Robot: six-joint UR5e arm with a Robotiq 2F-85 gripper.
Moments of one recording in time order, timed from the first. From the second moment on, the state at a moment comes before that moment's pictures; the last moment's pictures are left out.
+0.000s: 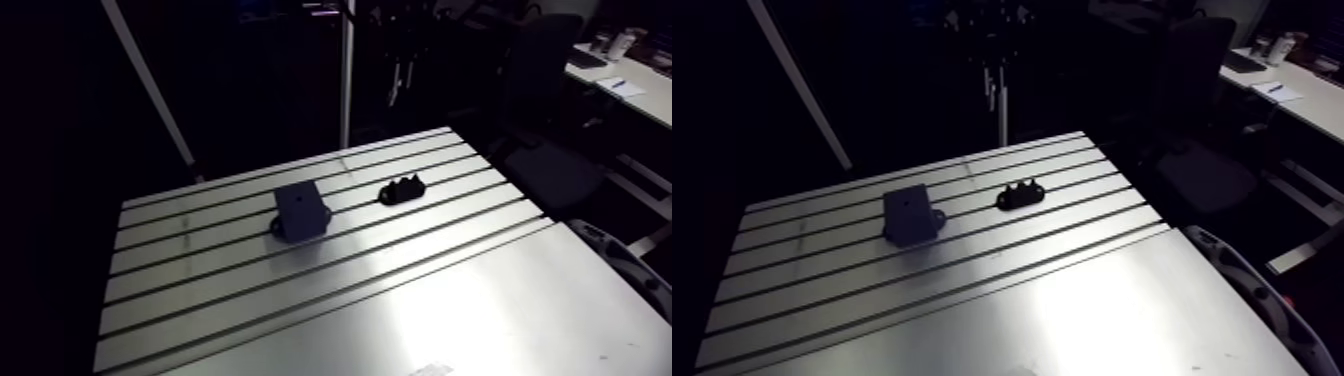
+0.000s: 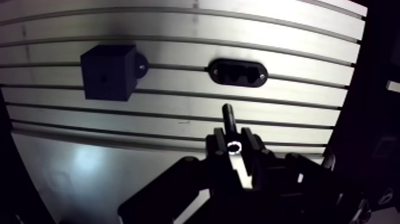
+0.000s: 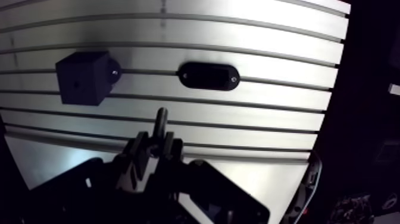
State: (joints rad) arm -0.37 -1.22 1.37 -1.57 -1.61 -2.02
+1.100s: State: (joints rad) arm -0.11 -1.14 1.25 -1.31 -1.64 -1.97
